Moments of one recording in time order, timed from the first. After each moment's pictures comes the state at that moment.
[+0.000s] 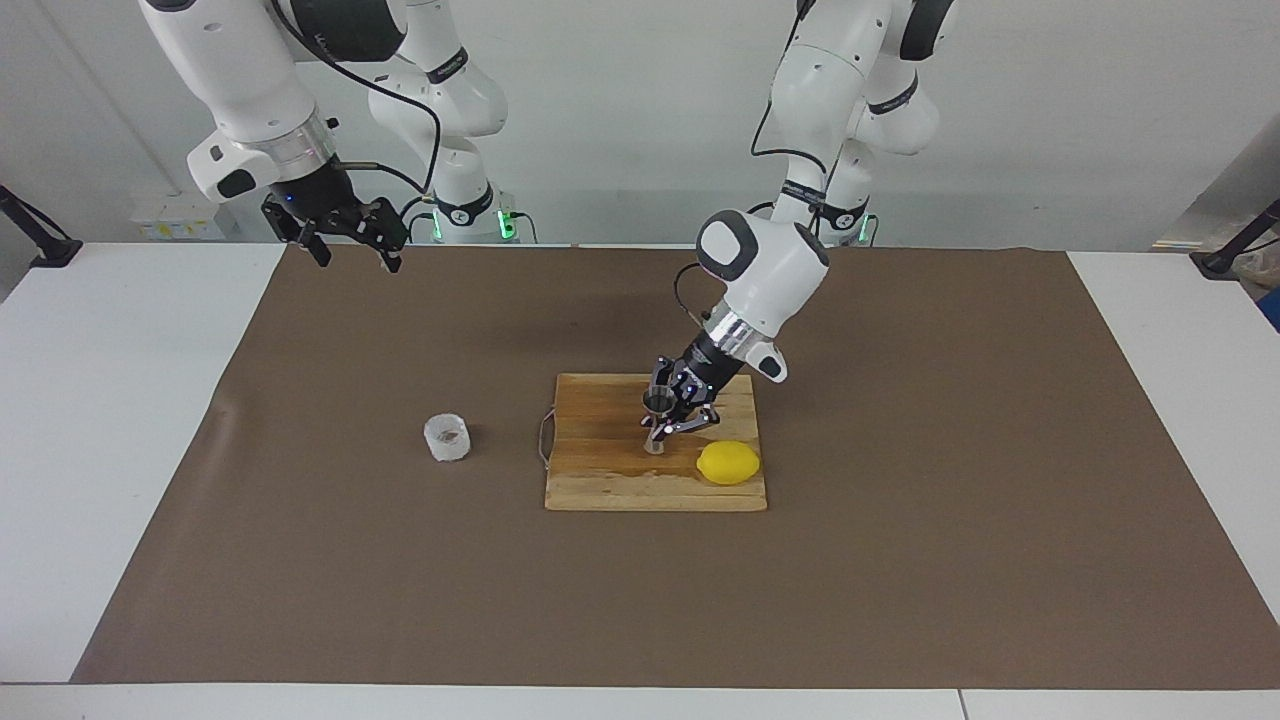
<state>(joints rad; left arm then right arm) -0.70 0.37 0.00 -1.95 -1.21 2.88 -1.59 -0.08 -0.09 0.09 -1.72 0.05 1.58 0.16</state>
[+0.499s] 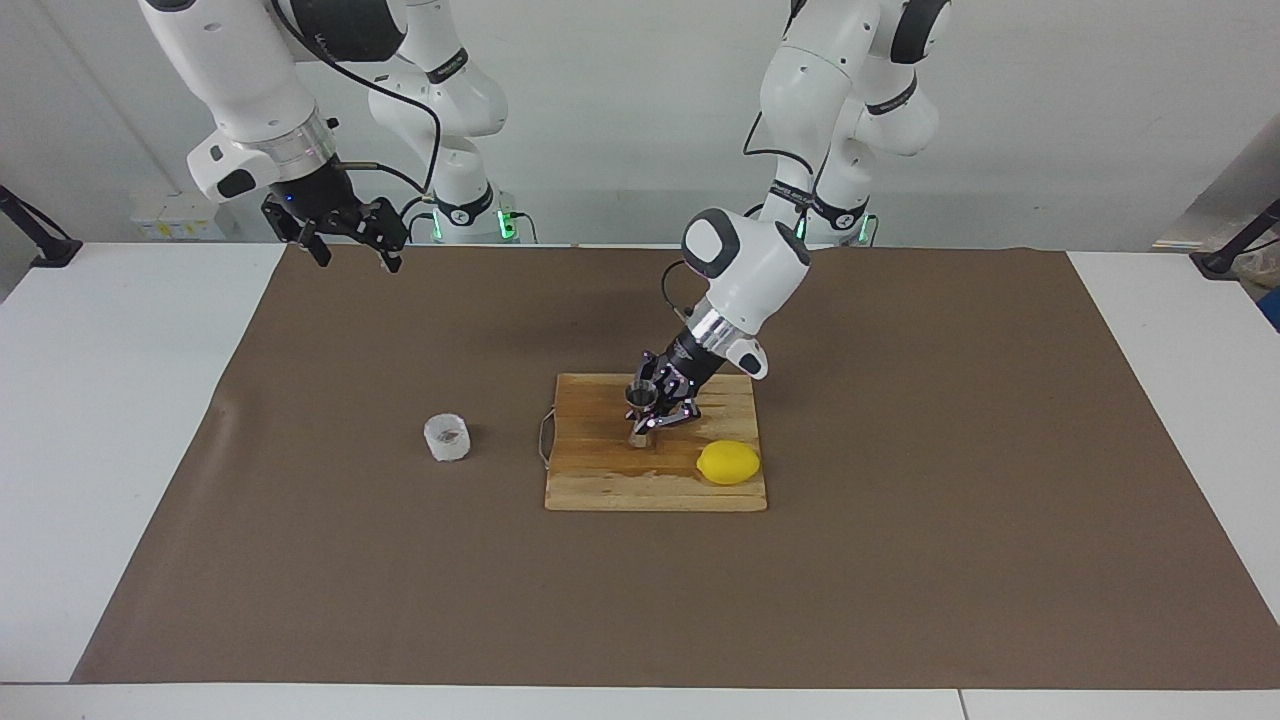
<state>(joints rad) -0.72 0.38 -0.01 -1.94 -1.21 2.88 -1.59 -0.08 -0.09 0.09 -1.72 0.05 1.58 0.16</state>
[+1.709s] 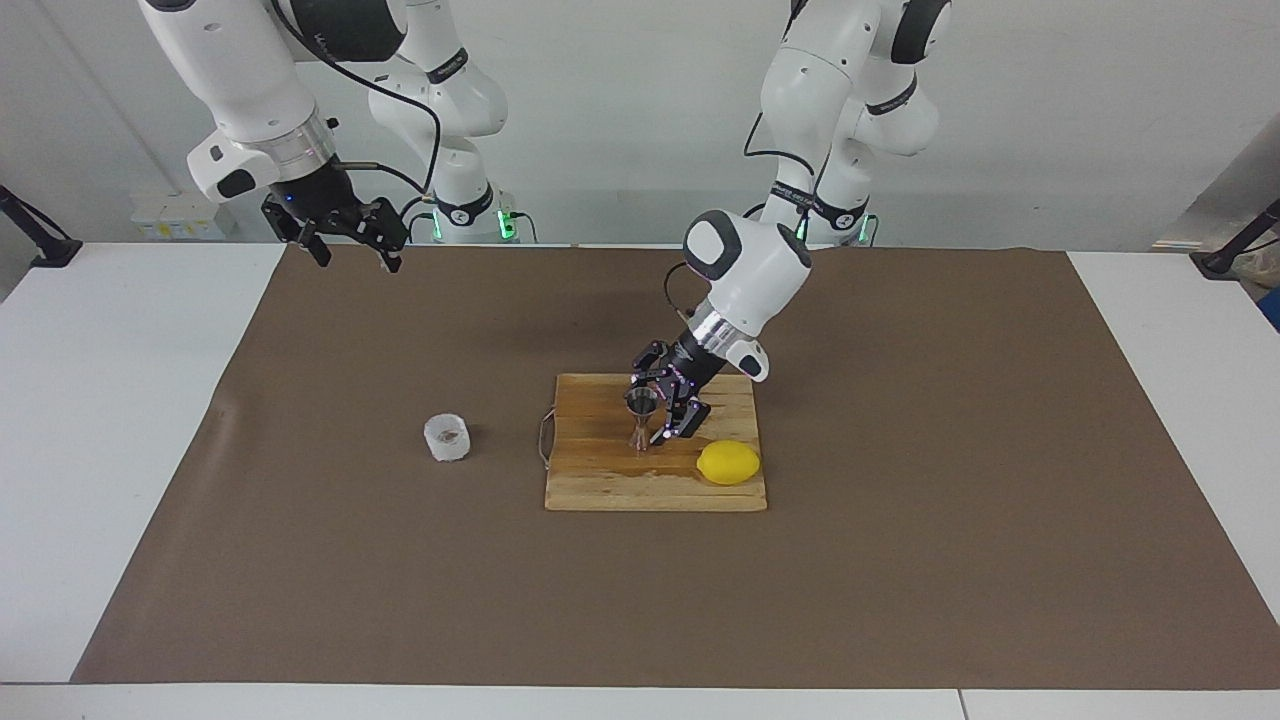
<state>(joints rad) -0.72 0.35 0.00 -1.96 -1.21 2.84 -1.44 -0.08 -0.09 0.09 -1.72 0.05 1.58 0.16</state>
